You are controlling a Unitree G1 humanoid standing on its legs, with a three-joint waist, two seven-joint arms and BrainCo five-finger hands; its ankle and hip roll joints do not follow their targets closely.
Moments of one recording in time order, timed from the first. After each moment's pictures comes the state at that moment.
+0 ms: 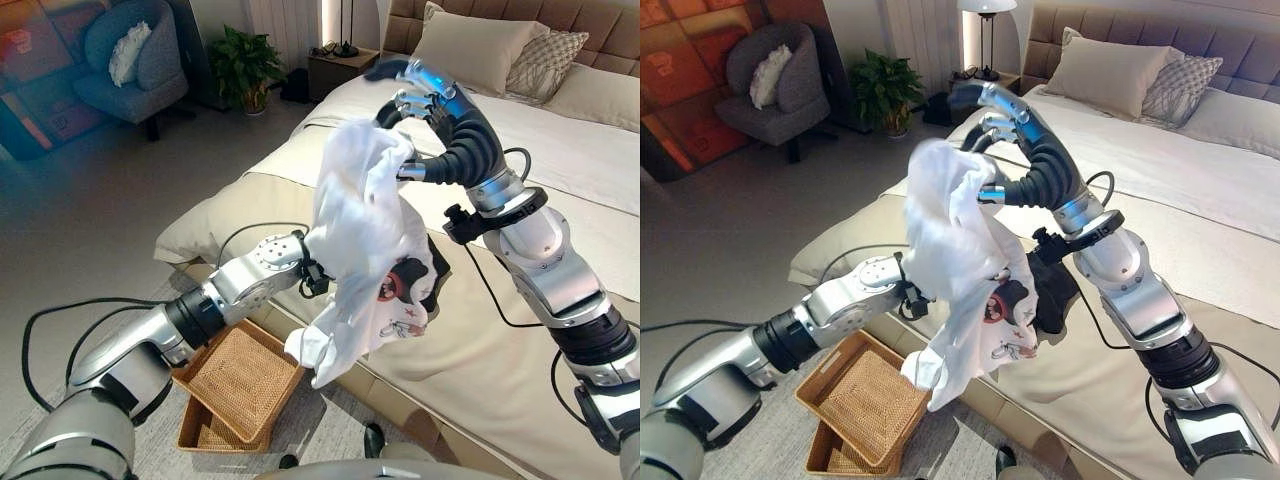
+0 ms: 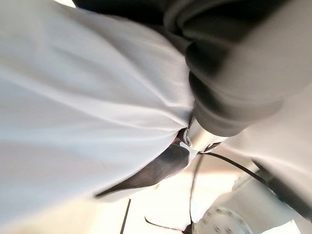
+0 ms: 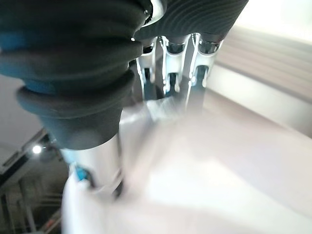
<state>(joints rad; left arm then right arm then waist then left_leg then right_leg) -0.65 0.57 -0.73 0.08 -0.88 0.03 -0.25 -0.55 -0.71 0.26 -0.30 0.29 -0.15 -0.01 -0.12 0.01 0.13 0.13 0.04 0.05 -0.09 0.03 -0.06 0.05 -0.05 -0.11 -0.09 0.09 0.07</state>
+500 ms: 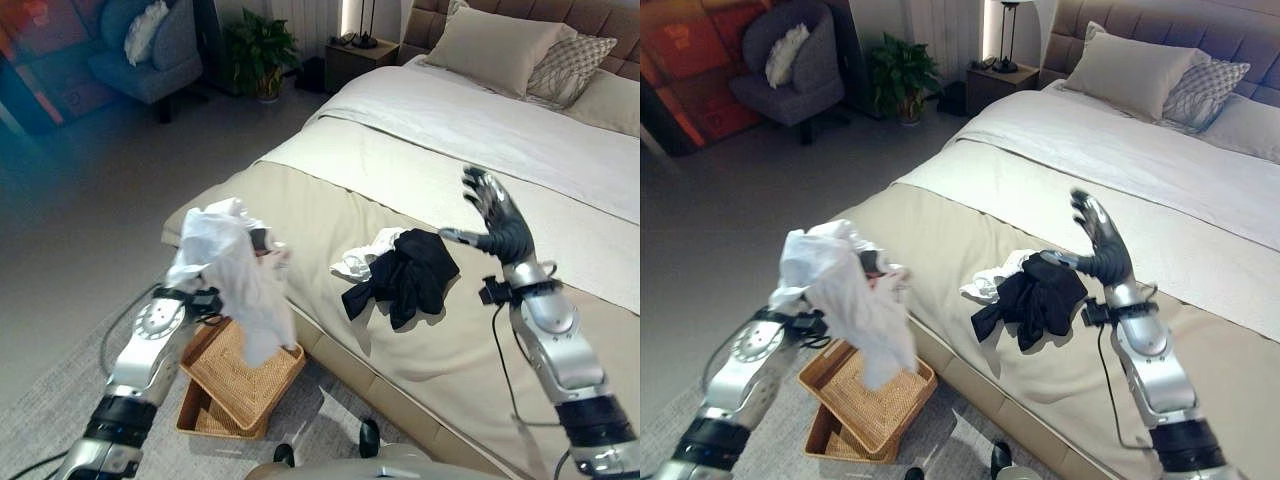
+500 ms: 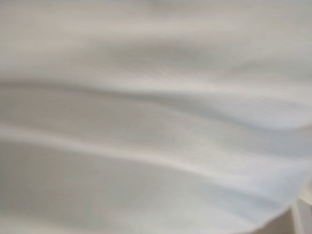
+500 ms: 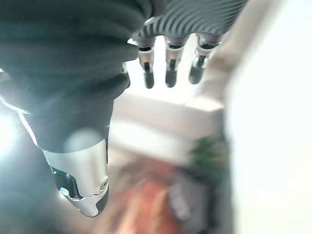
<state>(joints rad) -0.05 0.56 0.00 0.03 -0.46 -0.08 0.01 0.01 -0.50 -0.03 -0.02 0.28 -0.12 -0.04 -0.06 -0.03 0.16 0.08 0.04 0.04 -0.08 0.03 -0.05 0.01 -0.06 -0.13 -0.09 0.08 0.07</state>
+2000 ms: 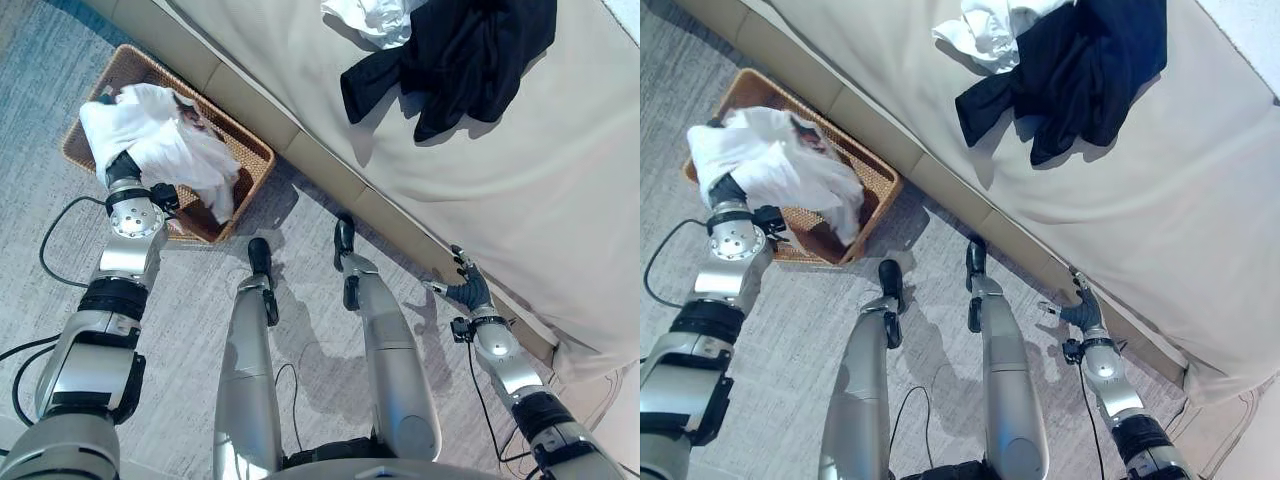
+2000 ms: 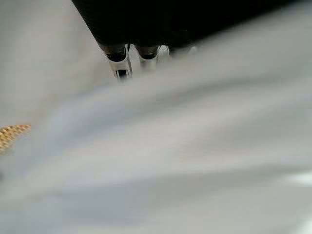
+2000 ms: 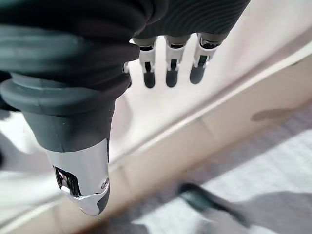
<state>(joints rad) -0.73 0.68 -0.17 0.69 -0.36 -0.20 0.53 -0.20 -0.44 0.21 0.48 0.14 -0.23 -0.28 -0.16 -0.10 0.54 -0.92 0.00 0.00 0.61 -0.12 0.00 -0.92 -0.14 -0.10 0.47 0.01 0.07</state>
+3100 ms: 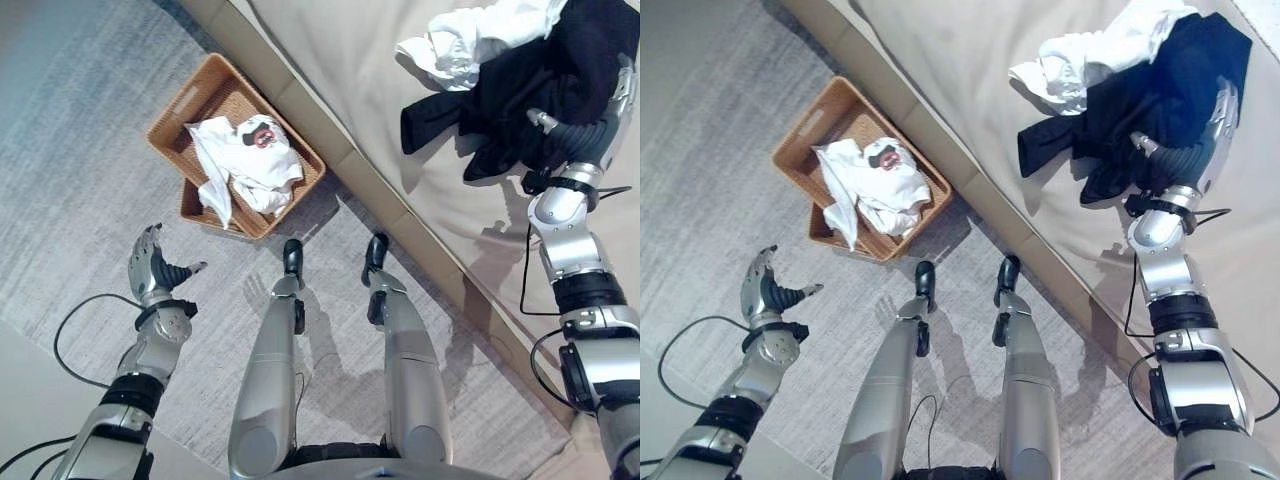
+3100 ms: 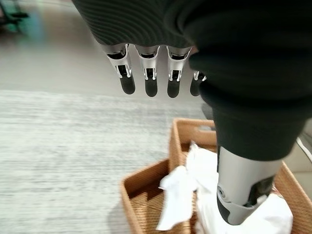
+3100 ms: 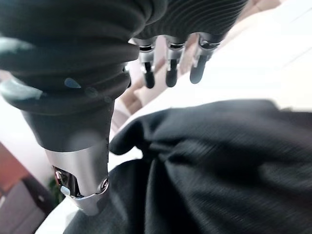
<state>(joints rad) -0.24 0.52 -0.15 0.58 0.26 -0.03 0.63 -0.82 -0.69 0.06 0.72 -0.04 -0.13 -0.69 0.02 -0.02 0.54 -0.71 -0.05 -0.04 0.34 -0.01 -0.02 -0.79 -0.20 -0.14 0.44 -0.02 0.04</state>
